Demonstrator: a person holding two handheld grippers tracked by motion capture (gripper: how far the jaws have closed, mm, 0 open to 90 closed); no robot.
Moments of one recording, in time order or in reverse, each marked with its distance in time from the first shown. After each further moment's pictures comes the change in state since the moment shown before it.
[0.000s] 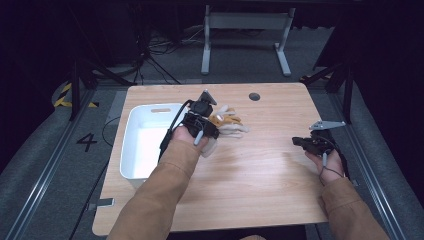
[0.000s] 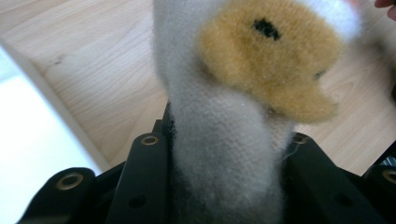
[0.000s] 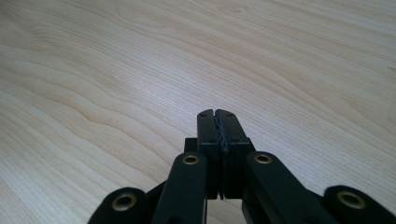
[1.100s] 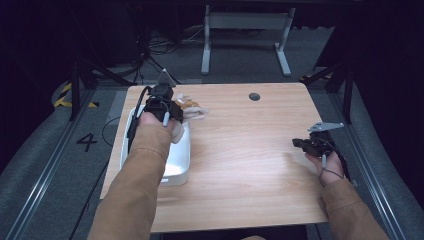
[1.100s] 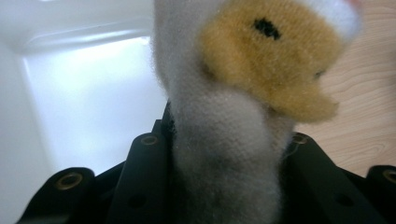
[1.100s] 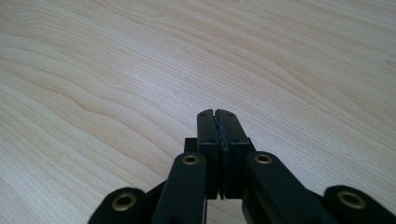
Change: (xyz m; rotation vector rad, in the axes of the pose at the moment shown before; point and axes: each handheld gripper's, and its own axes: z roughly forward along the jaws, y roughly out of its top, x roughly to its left) left arm 0.065 -0.003 -0.057 0.008 0.158 -0.339; right arm 0.004 -0.003 0.000 0.028 -0.025 -0.020
